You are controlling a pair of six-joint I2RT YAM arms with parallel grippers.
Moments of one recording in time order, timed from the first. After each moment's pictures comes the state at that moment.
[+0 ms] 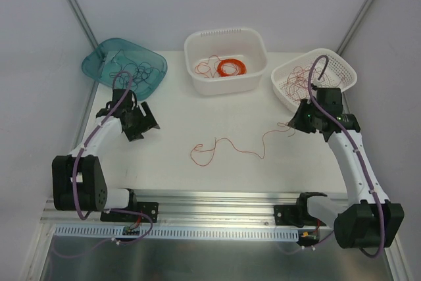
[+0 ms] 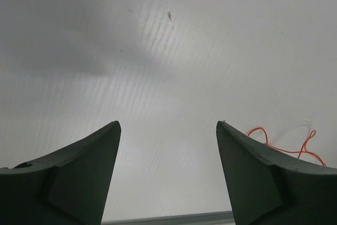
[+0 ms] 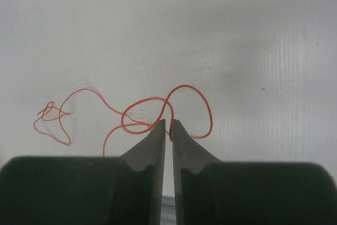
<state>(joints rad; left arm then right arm) 0.02 1.34 0.86 -0.60 0.14 -0.53 0.02 1.09 1.00 -0.78 -0.15 0.35</state>
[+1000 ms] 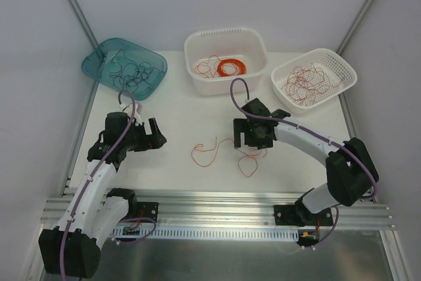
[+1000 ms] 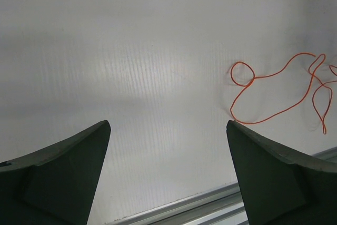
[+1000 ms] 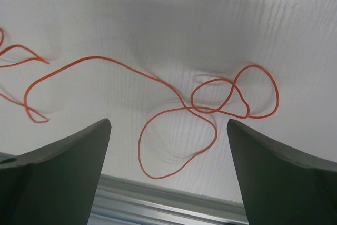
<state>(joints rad) -0.08 0.80 0.59 -0.55 0.28 -0.30 0.64 1.48 1.00 -0.68 0.03 0.55</state>
